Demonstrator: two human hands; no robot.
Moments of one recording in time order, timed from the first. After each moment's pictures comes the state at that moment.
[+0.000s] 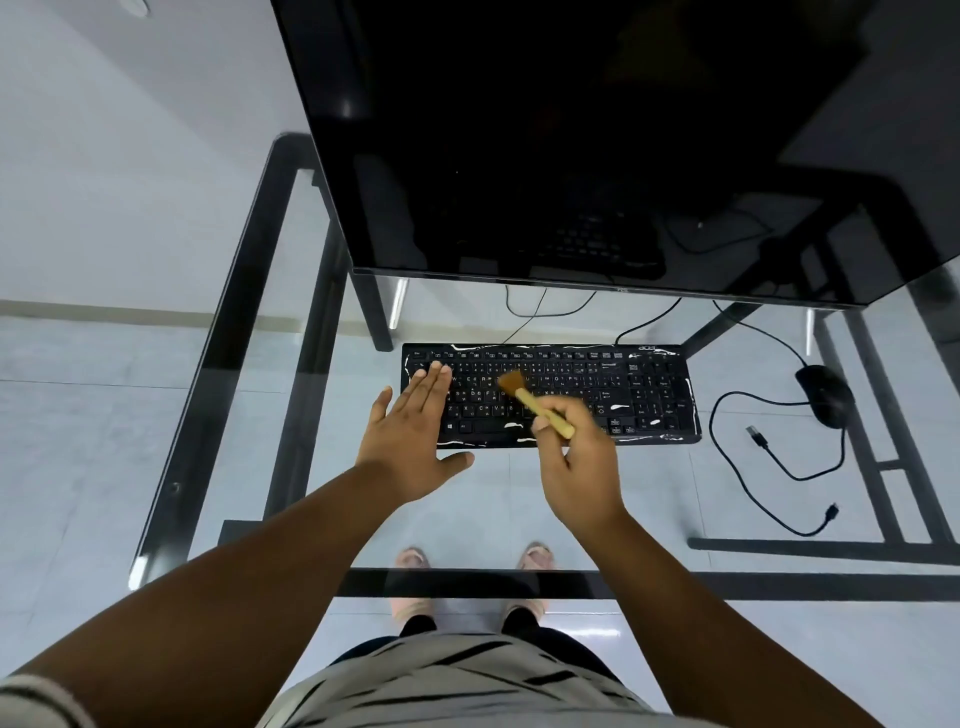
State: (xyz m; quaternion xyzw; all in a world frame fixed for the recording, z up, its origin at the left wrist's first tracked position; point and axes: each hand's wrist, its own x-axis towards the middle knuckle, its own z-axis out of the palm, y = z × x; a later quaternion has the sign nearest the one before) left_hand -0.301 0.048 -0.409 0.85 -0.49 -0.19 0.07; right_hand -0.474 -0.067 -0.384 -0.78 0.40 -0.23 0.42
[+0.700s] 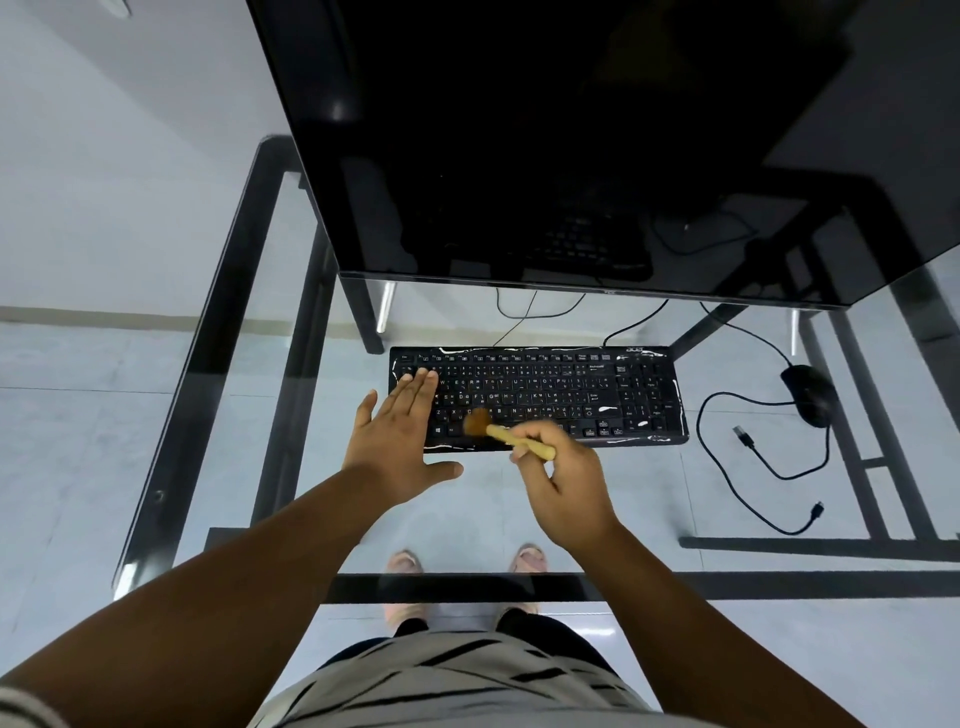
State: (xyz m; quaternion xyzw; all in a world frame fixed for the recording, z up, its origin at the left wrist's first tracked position) left_hand -0.300 0.045 -0.406 0.85 -0.48 -0.19 0.06; right_hand -0.488 -0.060 -0.379 -0.80 0.35 -0.20 0.45
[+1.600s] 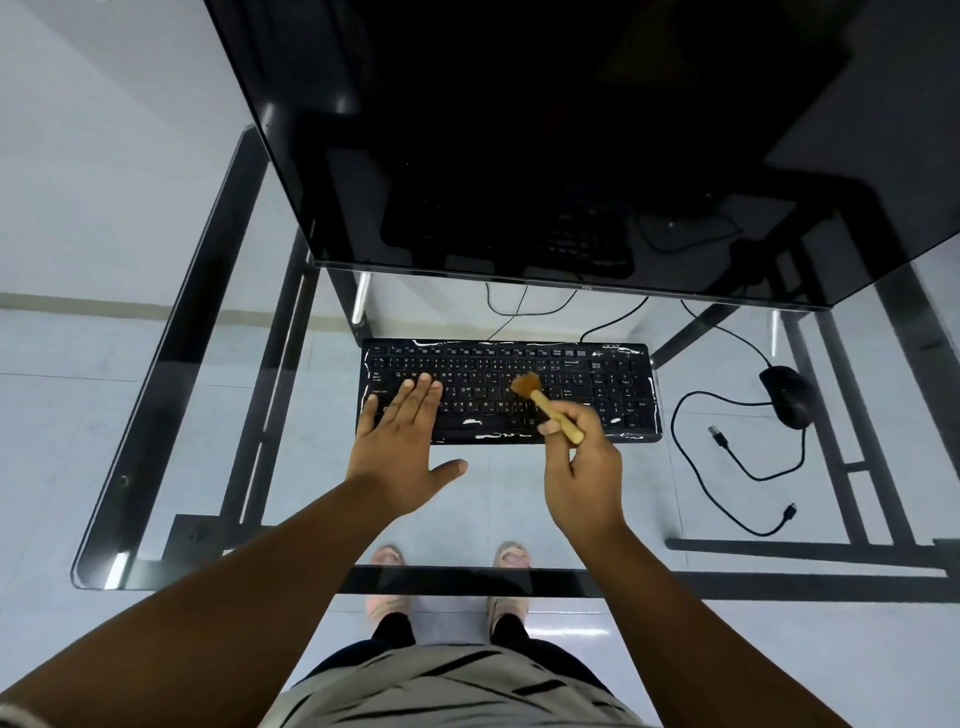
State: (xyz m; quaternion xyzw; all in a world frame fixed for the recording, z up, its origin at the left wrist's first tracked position) left_hand -0.344 0.030 -0.413 0.86 -0.48 -0.17 0.04; right_hand -0.520 -0.091 -0.385 -0.76 0.44 -0.24 0.42
